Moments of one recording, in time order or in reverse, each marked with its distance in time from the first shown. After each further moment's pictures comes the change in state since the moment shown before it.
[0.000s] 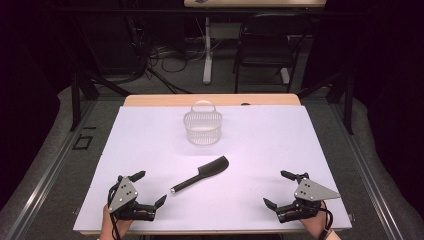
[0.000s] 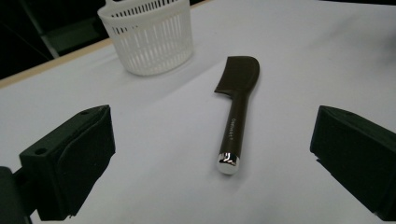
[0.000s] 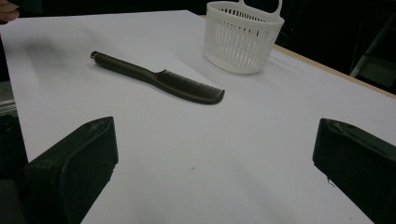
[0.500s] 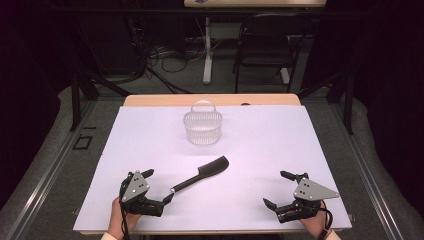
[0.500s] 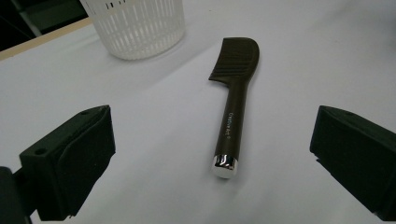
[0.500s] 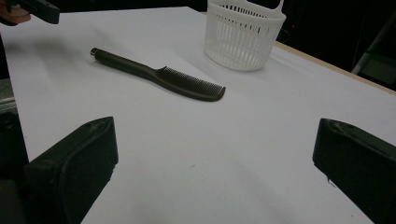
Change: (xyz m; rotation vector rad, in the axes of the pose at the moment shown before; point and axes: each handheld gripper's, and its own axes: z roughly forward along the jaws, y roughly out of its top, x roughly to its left) left arm 0.000 0.006 0.025 0.090 -0.023 0.003; right arm 0.000 -0.001 0.001 0.012 0.003 0.005
